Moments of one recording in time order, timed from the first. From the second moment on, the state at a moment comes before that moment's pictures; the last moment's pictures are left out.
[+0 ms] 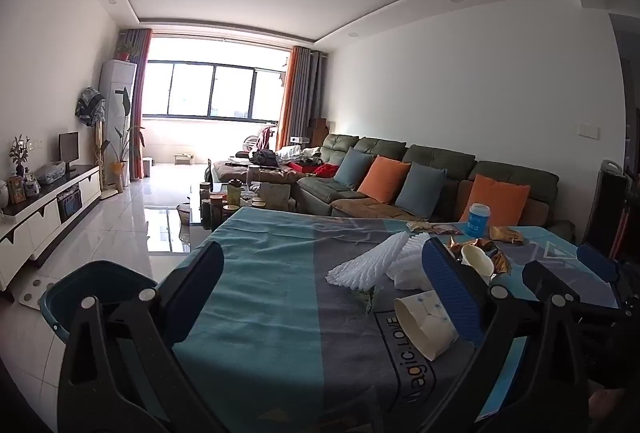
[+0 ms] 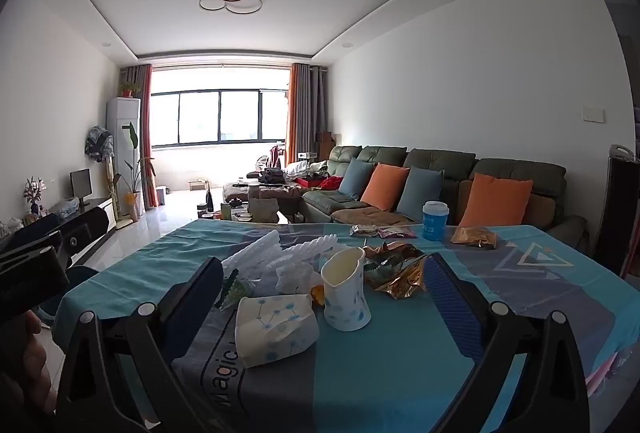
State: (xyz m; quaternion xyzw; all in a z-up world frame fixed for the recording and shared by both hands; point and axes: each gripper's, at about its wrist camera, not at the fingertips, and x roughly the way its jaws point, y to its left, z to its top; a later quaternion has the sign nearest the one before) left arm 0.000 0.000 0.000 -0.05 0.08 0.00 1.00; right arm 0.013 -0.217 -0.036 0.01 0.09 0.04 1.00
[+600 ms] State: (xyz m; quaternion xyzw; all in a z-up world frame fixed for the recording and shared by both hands) left arm 0.005 0.002 -0.002 -0.05 0.08 0.01 1.00; right arm 0.012 -0.217 -0.035 0.01 0.09 0.03 1.00
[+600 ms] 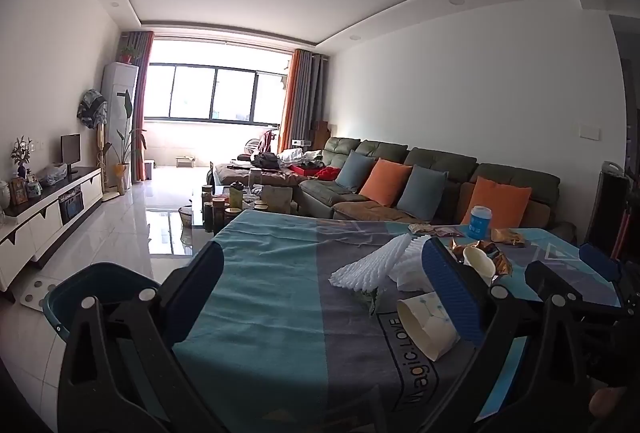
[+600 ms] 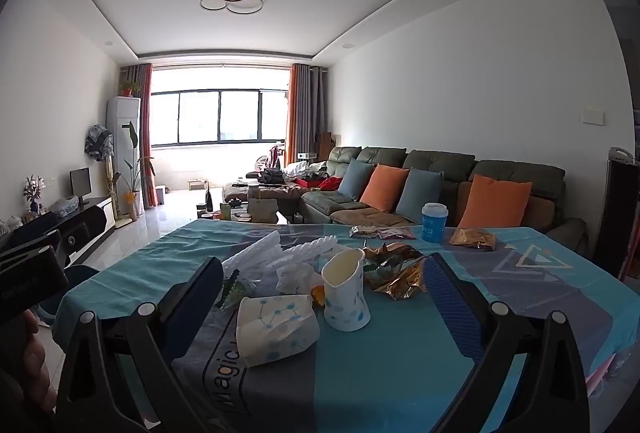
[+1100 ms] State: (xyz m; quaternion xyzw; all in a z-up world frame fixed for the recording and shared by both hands) left arm 0.005 -0.003 -0.003 -0.04 0.08 0.00 1.00; right arm 0.012 -0.219 -0.035 0.01 0.09 0.03 1.00
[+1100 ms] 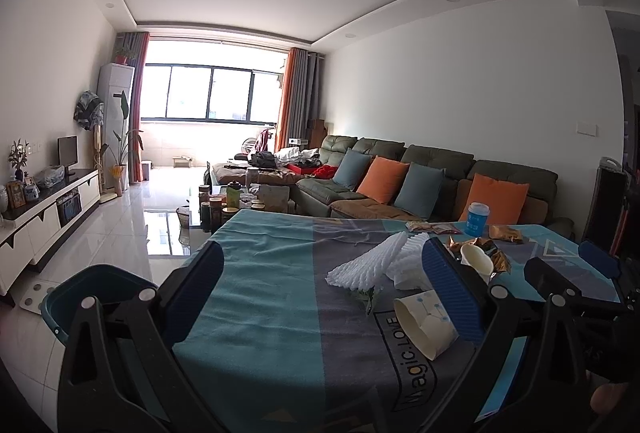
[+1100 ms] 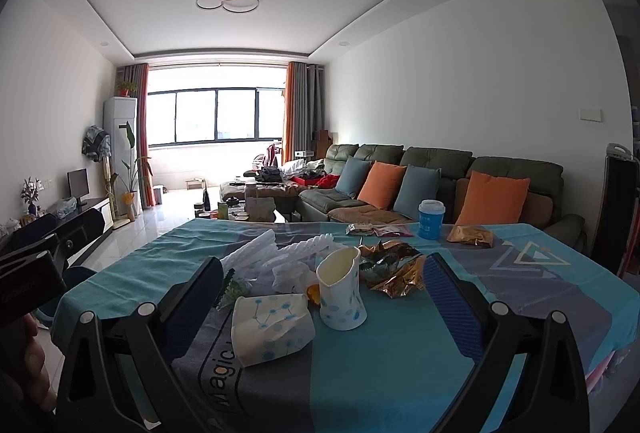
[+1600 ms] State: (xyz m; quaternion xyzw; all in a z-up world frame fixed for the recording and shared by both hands) left arm 0.004 -0.003 -0.003 -0.04 0.08 0.00 1.00; right arm 0.010 -0.222 -0.035 0.01 0.09 0.03 1.00
